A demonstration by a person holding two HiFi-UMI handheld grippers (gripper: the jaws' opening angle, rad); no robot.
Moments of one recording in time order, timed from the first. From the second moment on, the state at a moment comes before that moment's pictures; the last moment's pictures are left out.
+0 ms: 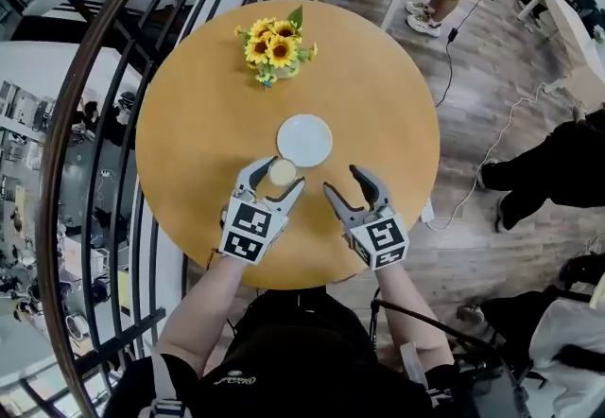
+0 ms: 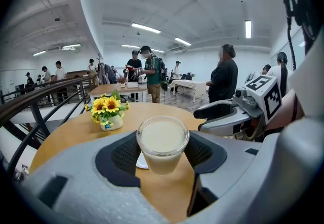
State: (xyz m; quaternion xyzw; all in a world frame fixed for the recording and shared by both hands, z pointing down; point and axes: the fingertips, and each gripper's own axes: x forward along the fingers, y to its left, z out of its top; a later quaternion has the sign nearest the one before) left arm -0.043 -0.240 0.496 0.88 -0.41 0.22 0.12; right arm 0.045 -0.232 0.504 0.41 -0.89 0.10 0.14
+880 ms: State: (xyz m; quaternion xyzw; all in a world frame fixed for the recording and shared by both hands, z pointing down) left arm -0.020 -0.284 0.587 0.87 -0.39 0.24 0.17; right arm 0.058 -0.236 0.568 0.42 -0.88 0.13 0.19
